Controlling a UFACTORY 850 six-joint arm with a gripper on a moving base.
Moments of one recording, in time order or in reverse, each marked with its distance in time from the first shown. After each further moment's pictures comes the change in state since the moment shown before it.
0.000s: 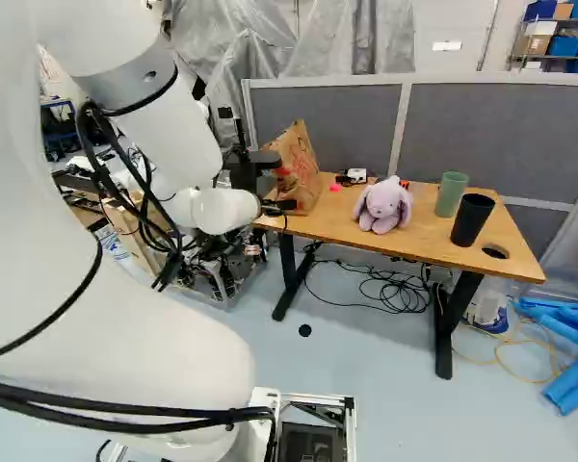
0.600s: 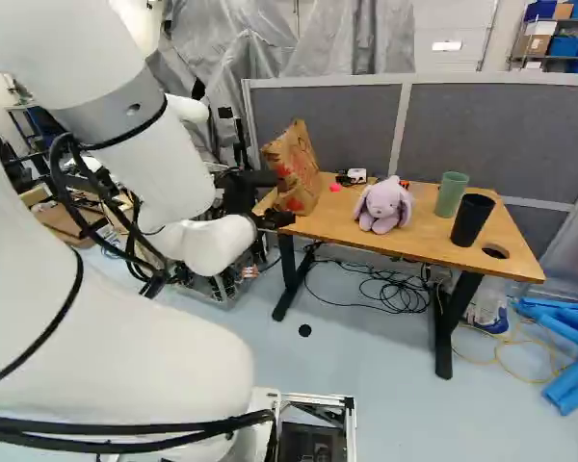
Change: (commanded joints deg) arm -0.2 4.0 8.9 0.3 9.7 0.0
